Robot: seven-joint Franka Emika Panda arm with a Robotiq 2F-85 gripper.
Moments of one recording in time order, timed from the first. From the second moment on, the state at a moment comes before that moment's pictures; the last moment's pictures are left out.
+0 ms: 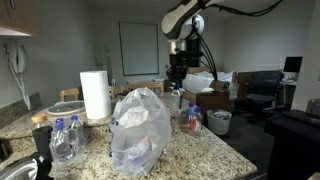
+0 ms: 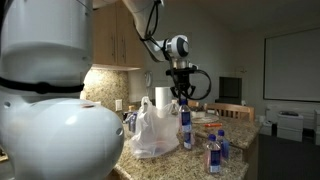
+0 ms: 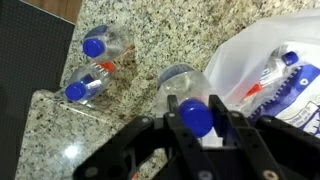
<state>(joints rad) 0.07 0.02 0.06 -1.93 -0.06 1.95 -0.11</state>
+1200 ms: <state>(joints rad) 0.20 0.16 0.21 -1.40 -0.06 1.56 0.07</state>
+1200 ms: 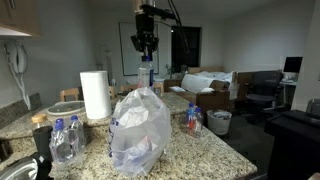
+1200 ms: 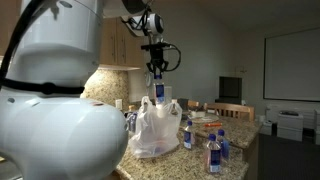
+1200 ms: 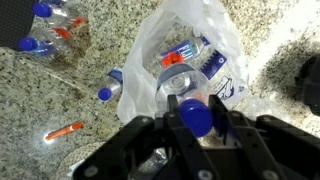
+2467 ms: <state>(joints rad) 0.15 0.03 0.12 -1.59 0.04 1.51 -0.01</state>
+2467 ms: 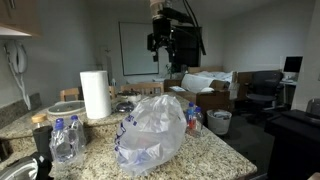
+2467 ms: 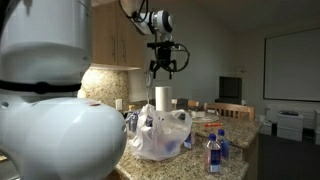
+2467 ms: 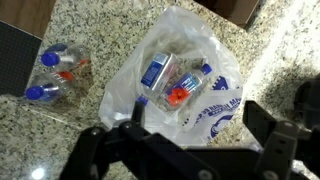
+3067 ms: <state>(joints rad) -0.03 -0.09 -0.09 -1.82 0.13 1.60 -0.27</state>
